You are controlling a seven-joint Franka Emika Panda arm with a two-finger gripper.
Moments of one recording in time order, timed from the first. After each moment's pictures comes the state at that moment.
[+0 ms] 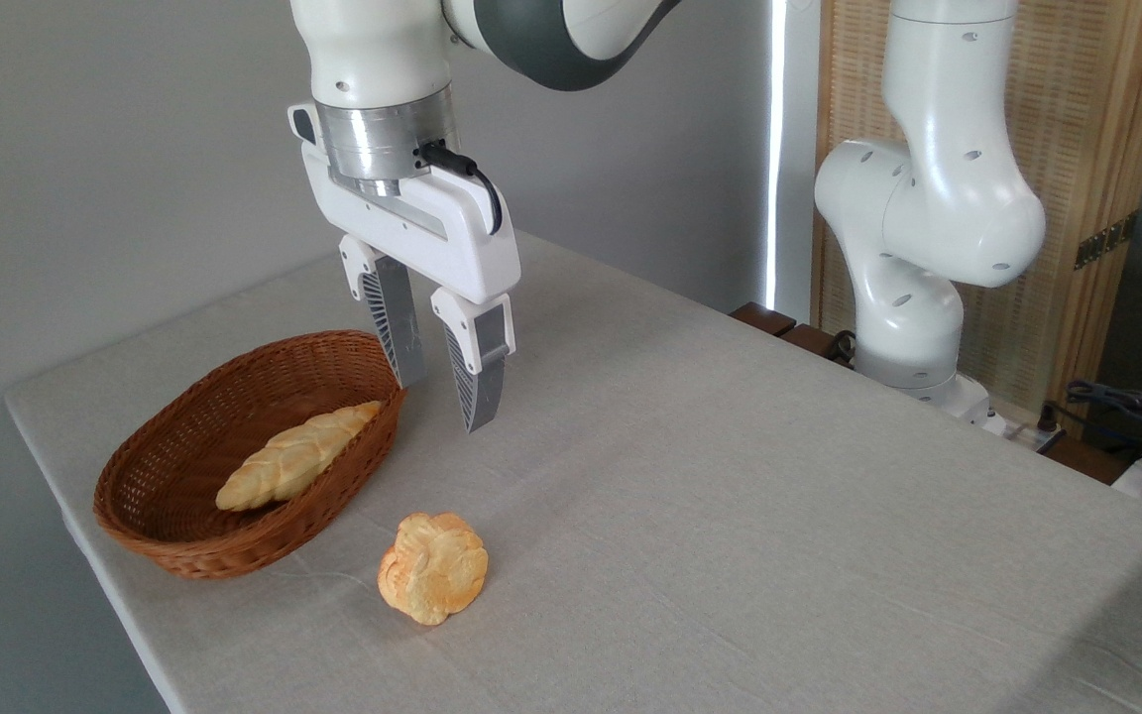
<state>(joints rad) -0.15 -0.06 0.05 -1.84 -0.07 1.81 0.63</state>
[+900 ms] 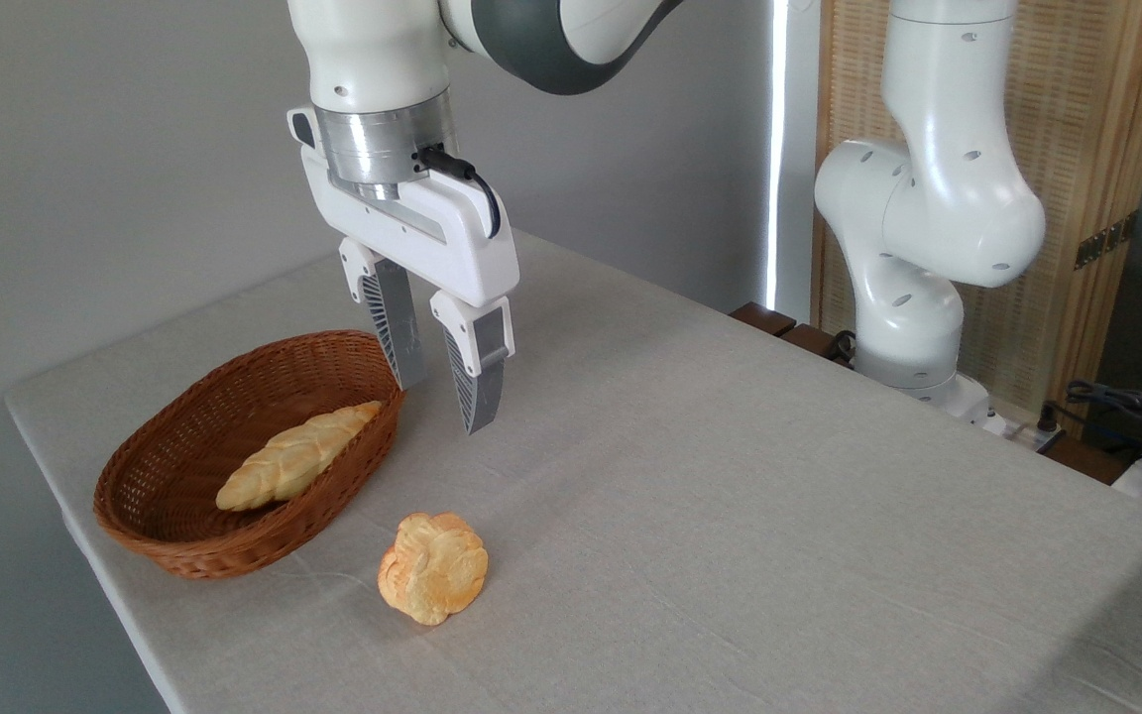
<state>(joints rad) -0.15 -0.06 0.05 -1.84 -0.07 1.81 0.63</state>
